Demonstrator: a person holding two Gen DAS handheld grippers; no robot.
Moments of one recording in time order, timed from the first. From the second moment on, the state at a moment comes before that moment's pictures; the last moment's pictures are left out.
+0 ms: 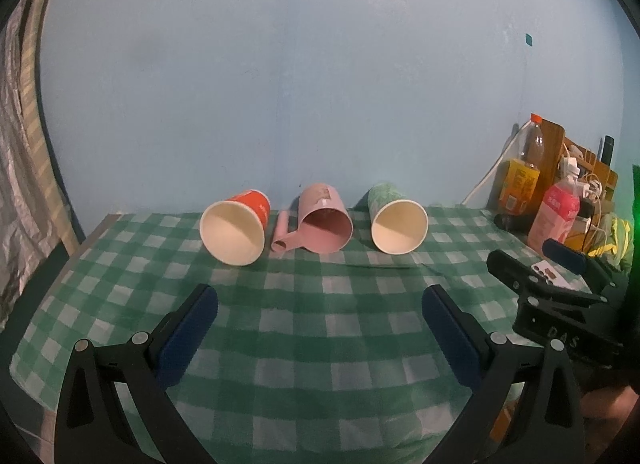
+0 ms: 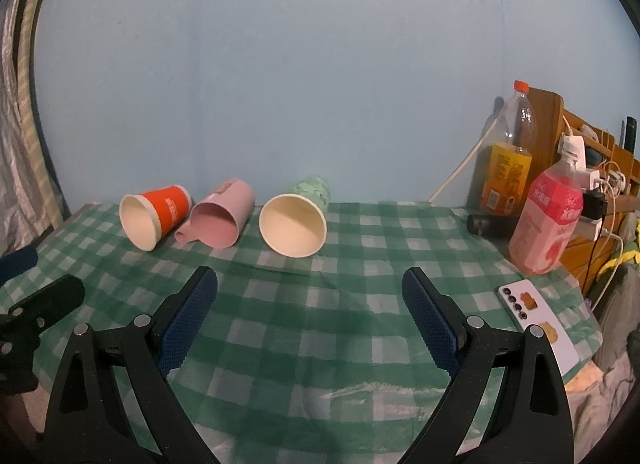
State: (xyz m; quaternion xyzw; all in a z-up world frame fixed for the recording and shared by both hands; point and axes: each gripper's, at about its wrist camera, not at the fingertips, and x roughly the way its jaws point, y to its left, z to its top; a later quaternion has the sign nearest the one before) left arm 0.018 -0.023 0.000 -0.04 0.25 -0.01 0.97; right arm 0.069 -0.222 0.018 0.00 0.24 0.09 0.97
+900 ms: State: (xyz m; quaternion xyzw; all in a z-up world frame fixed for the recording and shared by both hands) left arm 0.223 -0.088 0.037 0.02 0.41 -0.05 0.91; right arm 0.221 -0.306 0.039 0.13 0.37 0.12 0.91
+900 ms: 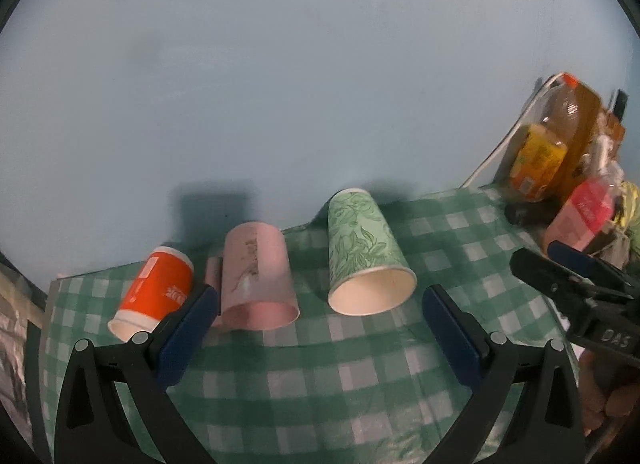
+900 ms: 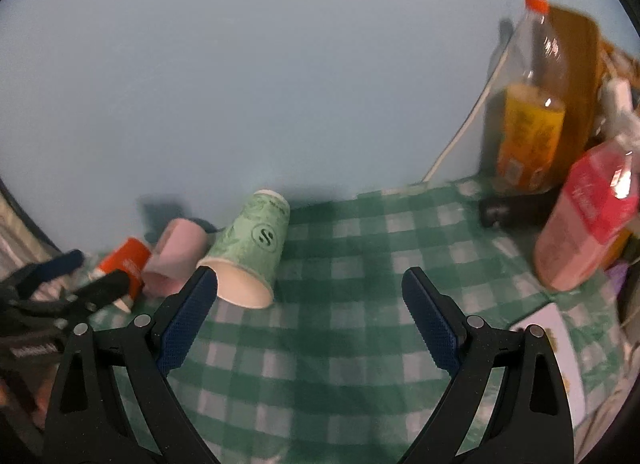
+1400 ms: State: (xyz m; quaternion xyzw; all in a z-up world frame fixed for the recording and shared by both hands) left arm 0.312 -0.125 -0.014 -0.02 0.51 -0.07 0.86; right arm 0.302 -0.329 0.006 0.19 0.46 0.11 0.86
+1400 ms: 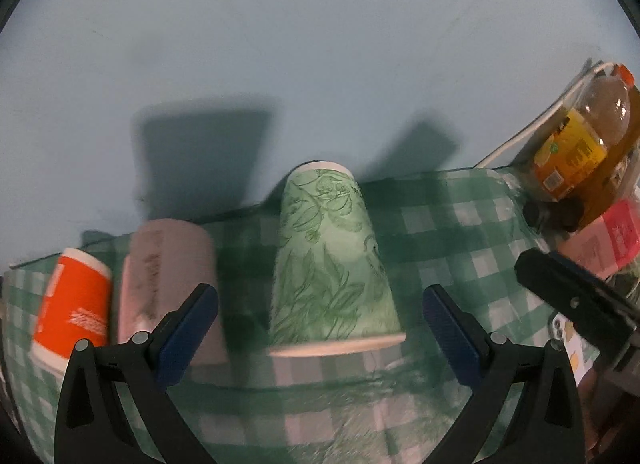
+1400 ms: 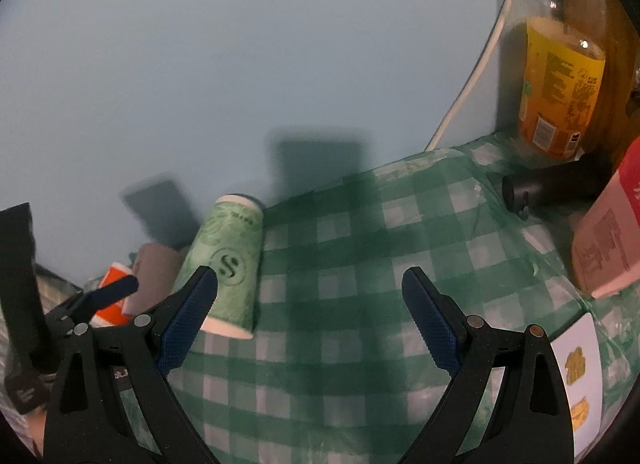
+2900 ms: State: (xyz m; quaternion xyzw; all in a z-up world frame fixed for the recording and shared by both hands) left arm 0.241 -0.114 -0.003 -0.02 0.52 -0.12 0.85; right arm 0.263 -0.325 -0.011 0.21 0.46 0.14 0.85
